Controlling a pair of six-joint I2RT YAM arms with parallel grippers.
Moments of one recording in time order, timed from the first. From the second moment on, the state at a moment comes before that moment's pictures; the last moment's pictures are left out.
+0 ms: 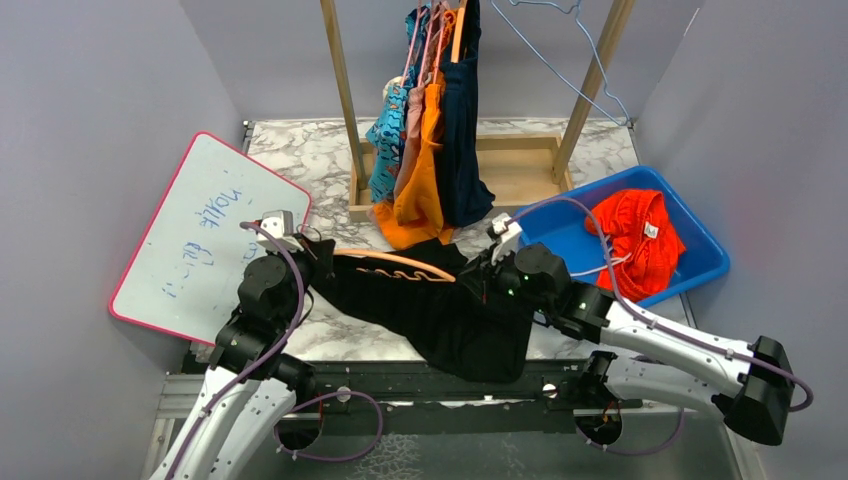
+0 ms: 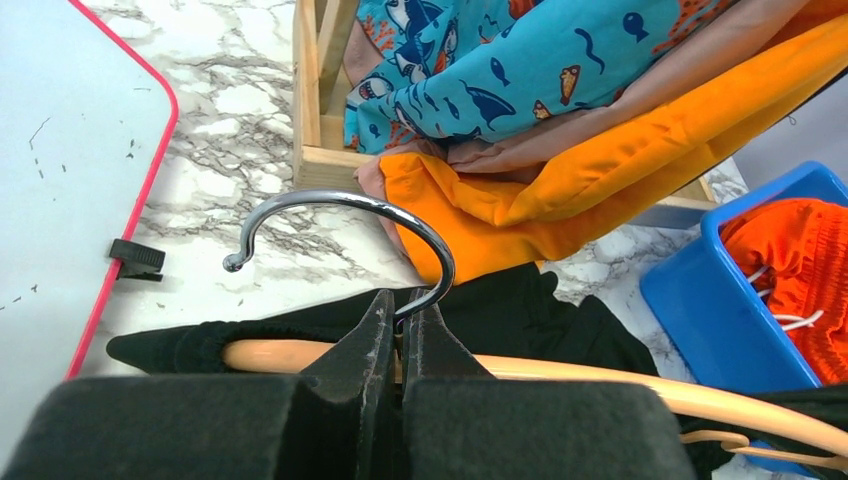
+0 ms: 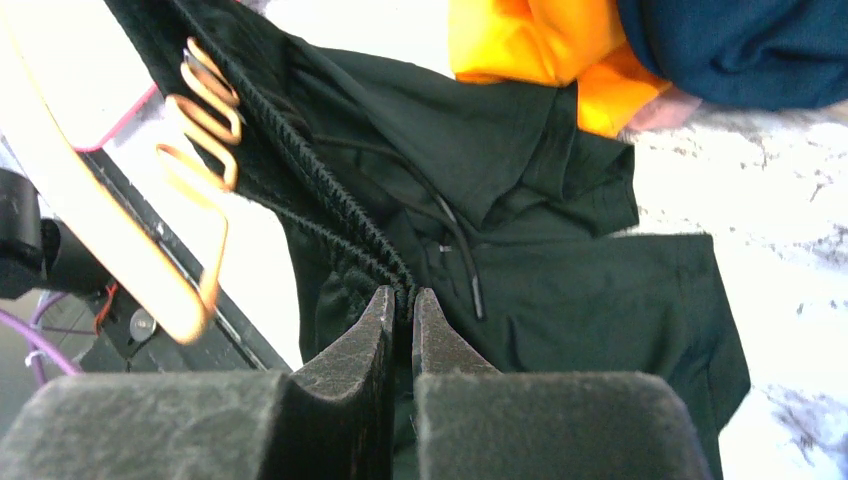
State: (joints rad) left arm -0.40 0.42 0.60 -0.36 -0.20 -0.44; right arm 0.96 0.91 0.61 -0.07 0.11 0.35
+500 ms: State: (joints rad) left arm -0.39 0.42 0.60 -0.31 -0.12 -0.35; right arm 0.96 1.18 0.85 -0.10 0.12 0.27
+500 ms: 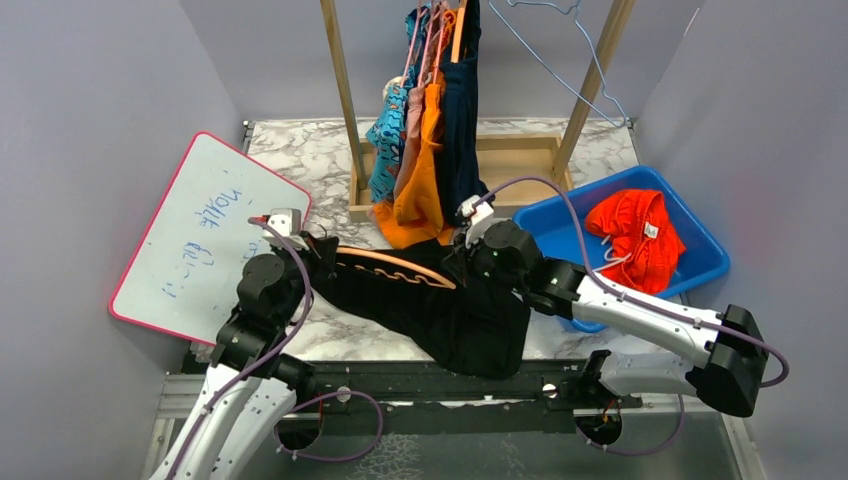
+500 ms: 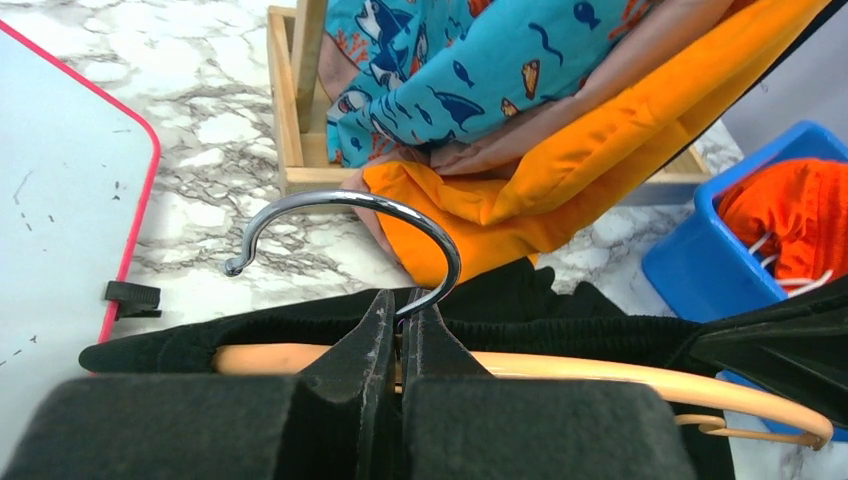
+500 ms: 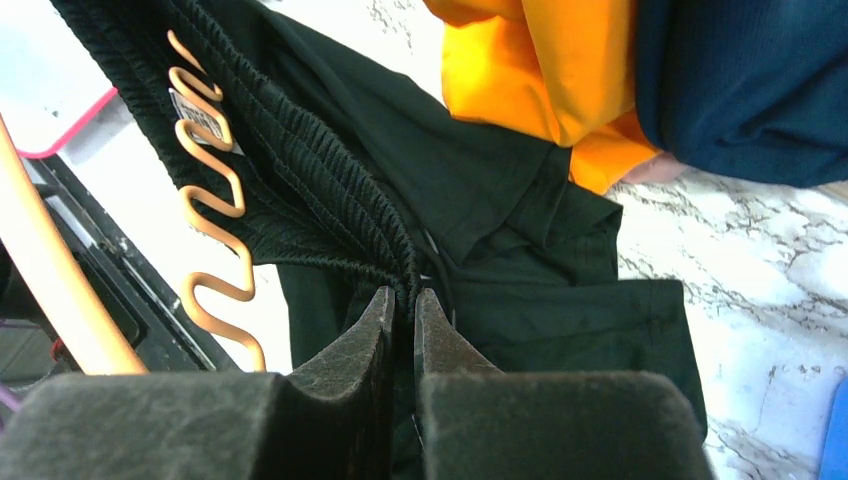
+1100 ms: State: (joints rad) left arm -0.39 0.54 0.60 -0.32 0.02 -0.28; right arm 0.95 0.93 0.71 -0.32 0.15 0.40
